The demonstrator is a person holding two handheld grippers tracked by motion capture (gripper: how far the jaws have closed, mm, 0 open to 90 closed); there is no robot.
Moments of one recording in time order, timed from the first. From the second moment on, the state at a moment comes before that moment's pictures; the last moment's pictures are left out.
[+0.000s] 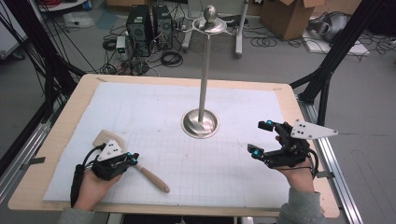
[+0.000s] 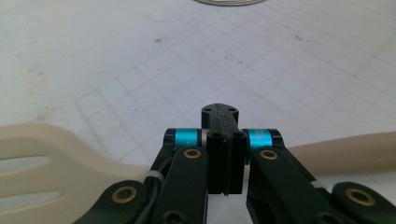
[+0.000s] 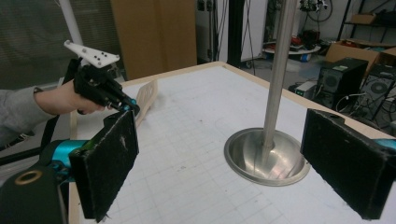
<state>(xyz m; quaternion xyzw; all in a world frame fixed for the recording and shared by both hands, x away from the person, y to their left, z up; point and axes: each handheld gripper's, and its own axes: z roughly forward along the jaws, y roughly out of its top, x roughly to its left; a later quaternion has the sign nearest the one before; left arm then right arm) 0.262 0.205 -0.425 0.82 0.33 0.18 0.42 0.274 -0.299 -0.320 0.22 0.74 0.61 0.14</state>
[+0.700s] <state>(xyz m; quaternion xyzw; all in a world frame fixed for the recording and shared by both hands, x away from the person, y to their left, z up) 0.227 0.194 -0.436 0.84 0.31 0.16 0.42 0.292 -0.289 -0.315 0.20 0.73 0.64 0.13</state>
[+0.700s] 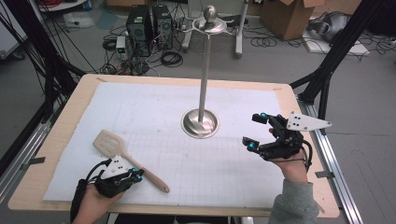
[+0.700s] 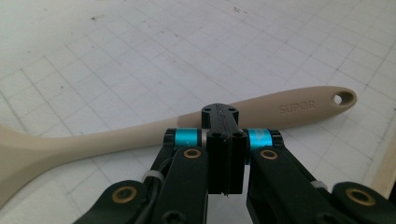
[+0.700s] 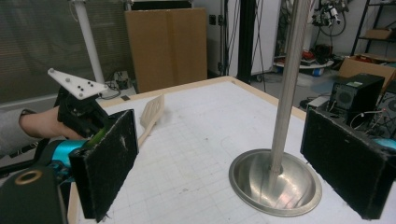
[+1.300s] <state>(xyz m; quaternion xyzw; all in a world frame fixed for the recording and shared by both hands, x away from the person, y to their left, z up) 0.226 0.178 -0.446 0.84 0.31 0.15 0.41 0.292 -0.291 -0.314 0.20 0.73 0.64 0.13</state>
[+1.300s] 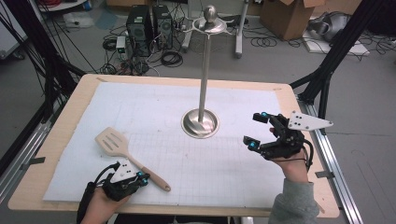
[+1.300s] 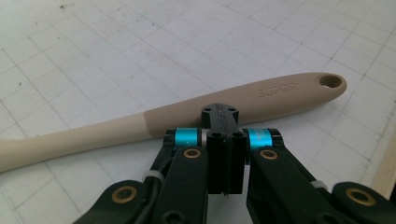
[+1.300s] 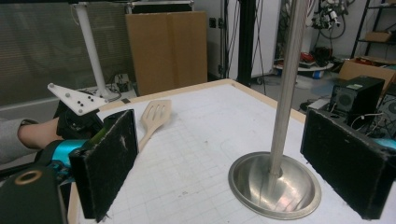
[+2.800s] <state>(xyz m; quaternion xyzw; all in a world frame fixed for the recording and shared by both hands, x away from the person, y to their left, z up) 0.284 0.134 -0.442 0.85 0.28 0.17 0.41 0.240 -0.331 -0.320 0.25 0.74 0.60 0.18</state>
